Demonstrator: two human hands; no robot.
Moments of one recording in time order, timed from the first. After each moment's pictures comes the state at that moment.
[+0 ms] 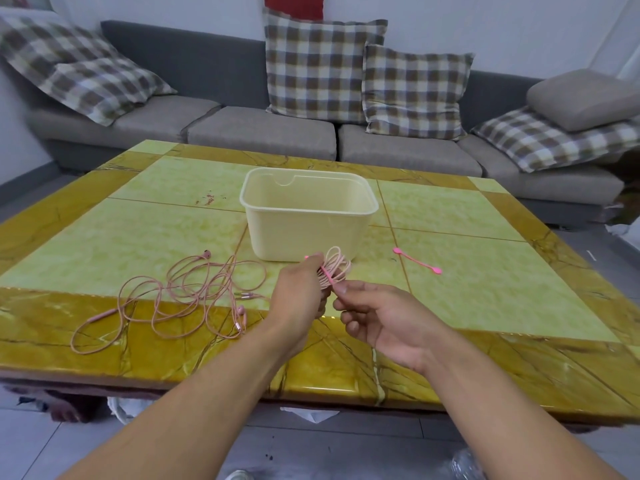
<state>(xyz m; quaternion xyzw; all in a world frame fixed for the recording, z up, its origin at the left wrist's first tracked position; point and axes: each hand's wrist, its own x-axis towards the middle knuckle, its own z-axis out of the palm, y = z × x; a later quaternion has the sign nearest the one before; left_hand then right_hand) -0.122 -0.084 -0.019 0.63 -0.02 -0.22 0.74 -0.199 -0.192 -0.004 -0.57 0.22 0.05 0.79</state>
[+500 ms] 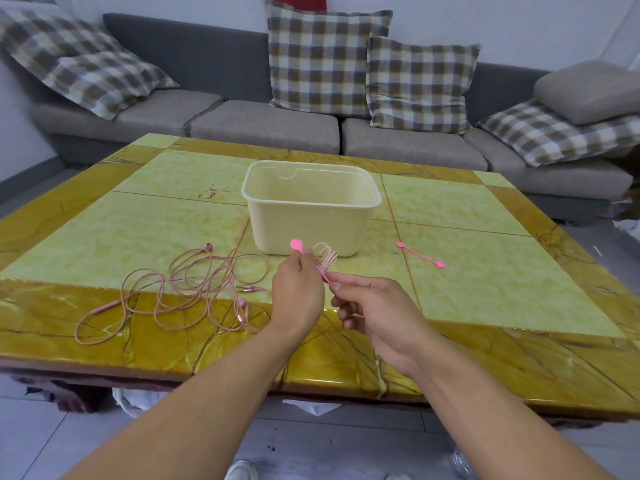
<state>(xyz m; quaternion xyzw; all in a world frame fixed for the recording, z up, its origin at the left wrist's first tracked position) -0.116 -0.088 -0.036 0.79 -0.05 -0.02 0.61 -0.196 -0.179 -0.019 -0.64 0.22 -0.04 0.74</state>
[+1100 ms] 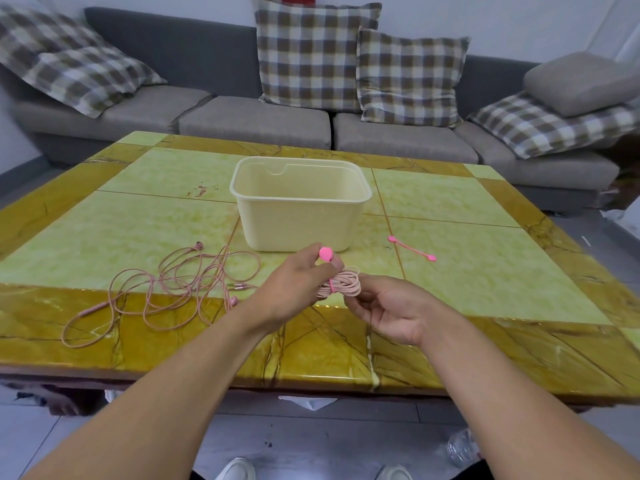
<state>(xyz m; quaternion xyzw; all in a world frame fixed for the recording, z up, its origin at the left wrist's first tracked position) -0.106 -0.071 -0.025 0.69 -0.29 -0.25 0.62 -0.187 -0.217 -0.020 -0.49 0.29 0.06 0.82</state>
